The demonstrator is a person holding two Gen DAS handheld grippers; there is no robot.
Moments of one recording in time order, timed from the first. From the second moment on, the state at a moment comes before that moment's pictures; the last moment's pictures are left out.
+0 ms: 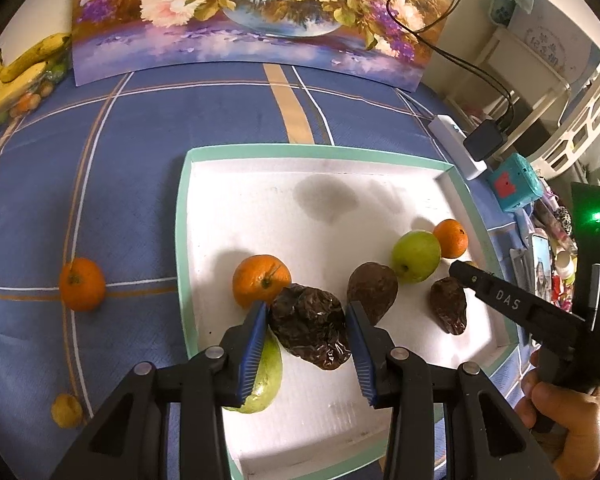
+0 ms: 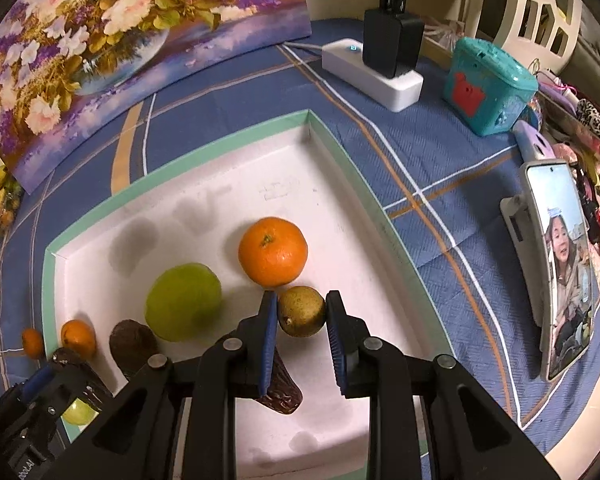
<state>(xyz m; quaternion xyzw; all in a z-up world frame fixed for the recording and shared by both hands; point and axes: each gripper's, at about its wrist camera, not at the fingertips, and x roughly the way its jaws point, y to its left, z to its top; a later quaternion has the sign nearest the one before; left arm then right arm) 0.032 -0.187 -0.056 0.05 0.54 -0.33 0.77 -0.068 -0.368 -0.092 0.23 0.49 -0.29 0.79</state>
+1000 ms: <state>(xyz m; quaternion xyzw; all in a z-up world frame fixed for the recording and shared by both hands) 0.041 -0.196 -0.058 0.05 0.54 -0.33 0.77 -0.060 -0.363 -0.093 0.21 0.50 -0.29 0.79</state>
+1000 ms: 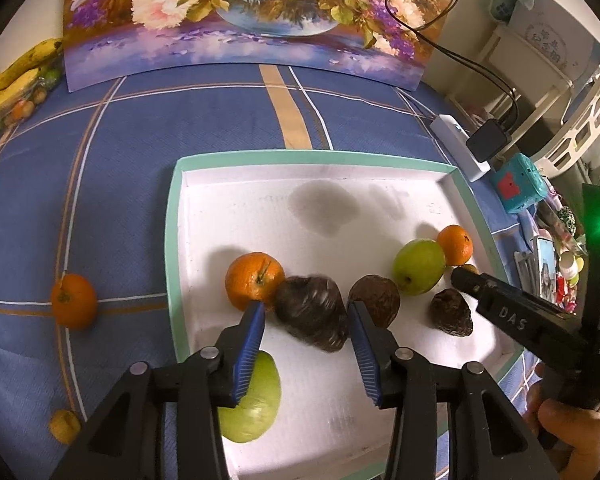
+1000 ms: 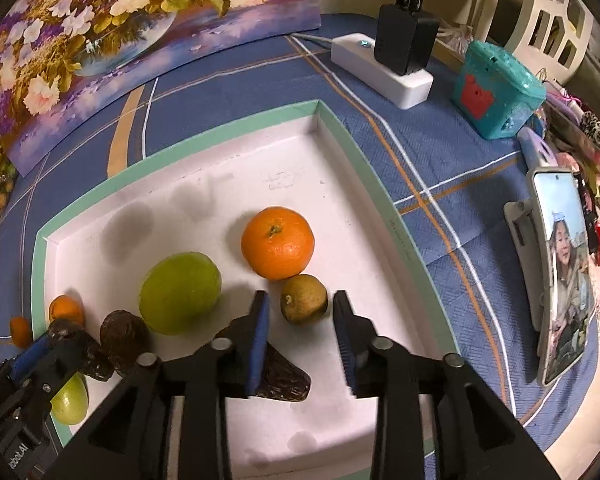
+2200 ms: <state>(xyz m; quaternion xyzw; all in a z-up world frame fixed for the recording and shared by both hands) 0.086 -0.083 -0.016 -0.08 0.54 -0.23 0.80 -0.053 -0.314 -0.034 0.16 0.45 -0.25 0.84</state>
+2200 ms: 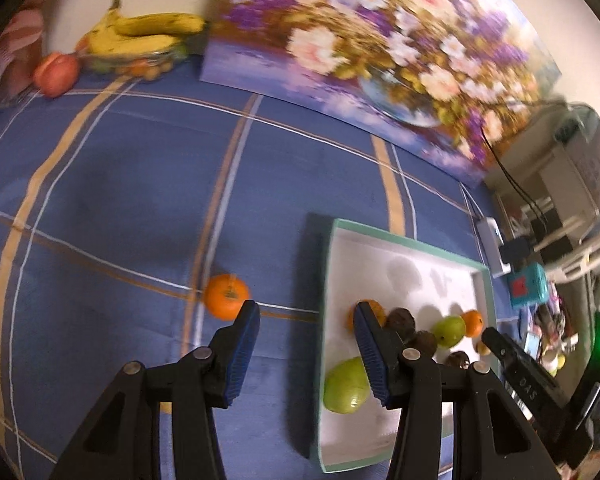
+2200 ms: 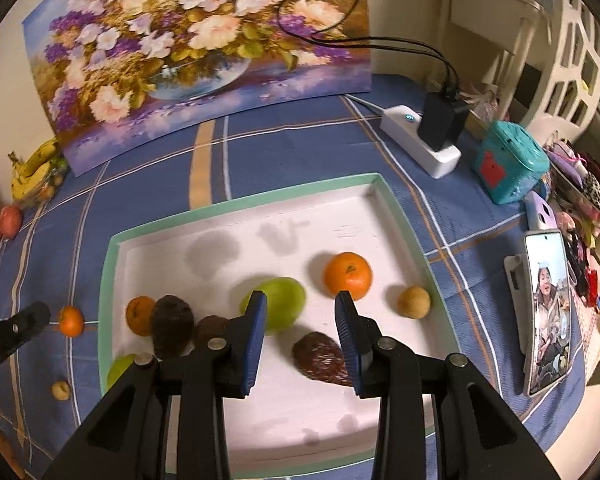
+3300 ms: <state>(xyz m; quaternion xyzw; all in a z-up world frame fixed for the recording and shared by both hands) 0.098 -0.049 -0.034 -0.08 0.55 -0.12 0.82 -0.028 -0.282 -0.051 0.12 0.49 -0.20 0.84</state>
